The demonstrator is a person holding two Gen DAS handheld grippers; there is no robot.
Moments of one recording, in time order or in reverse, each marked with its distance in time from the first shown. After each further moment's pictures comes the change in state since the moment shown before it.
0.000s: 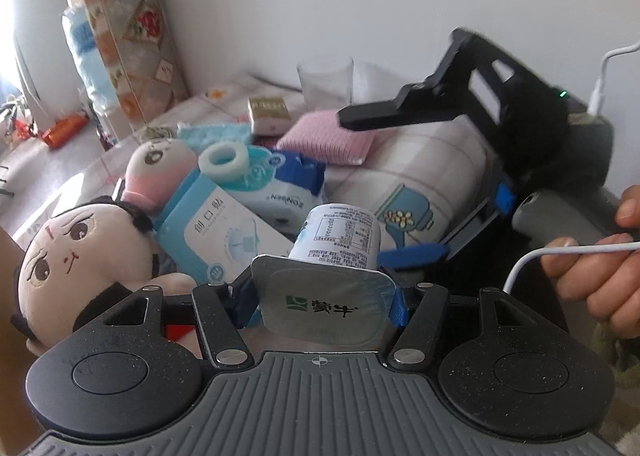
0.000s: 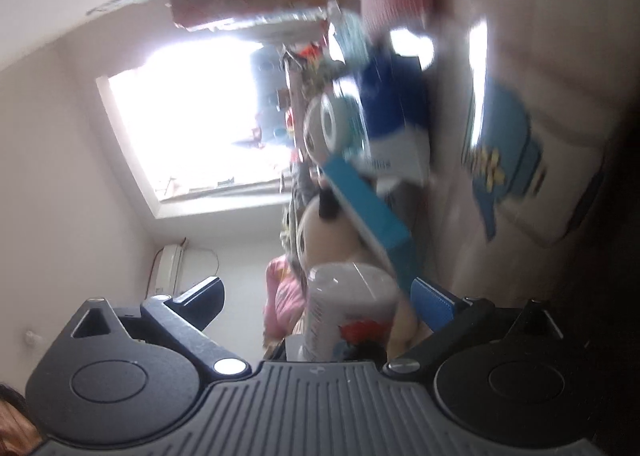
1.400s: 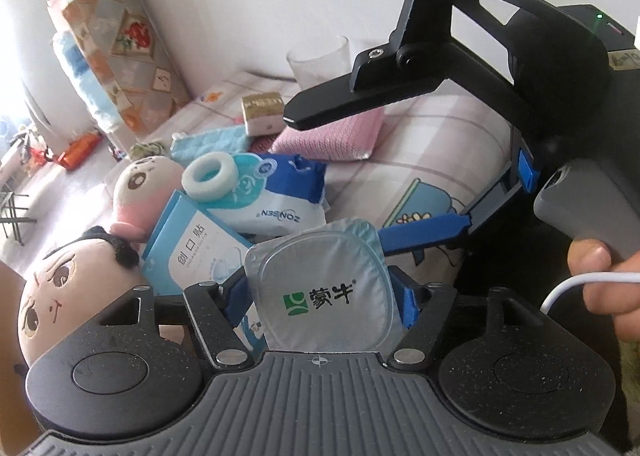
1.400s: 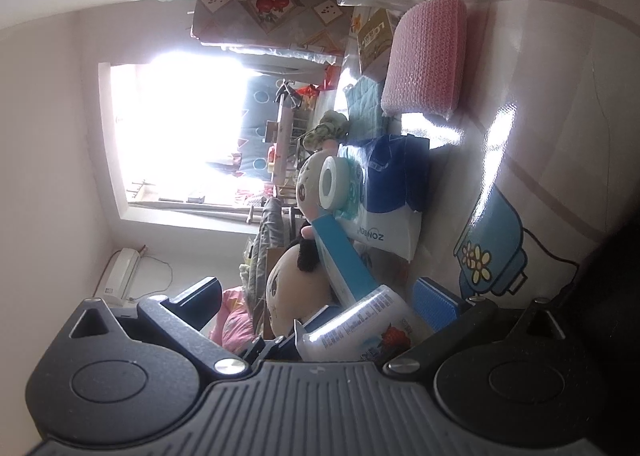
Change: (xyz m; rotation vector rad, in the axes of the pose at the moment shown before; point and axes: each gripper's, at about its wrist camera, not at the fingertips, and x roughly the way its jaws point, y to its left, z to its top) left arm 0.032 -0.028 0.012 0.098 0.015 0.111; right arm -0.008 0.020 0.005 -0.196 -0.118 -0.117
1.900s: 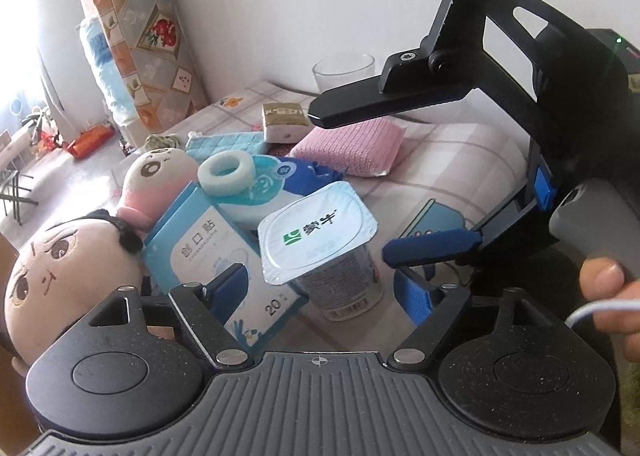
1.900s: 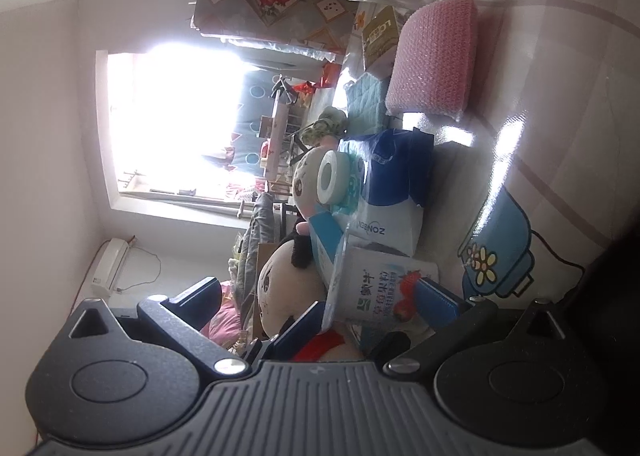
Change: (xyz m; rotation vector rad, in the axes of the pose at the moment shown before) left arm 0.002 0.010 -0.009 -0.106 -0.071 -0.001; right arm 0.002 0.007 0.000 -0.040 0.008 -0.027
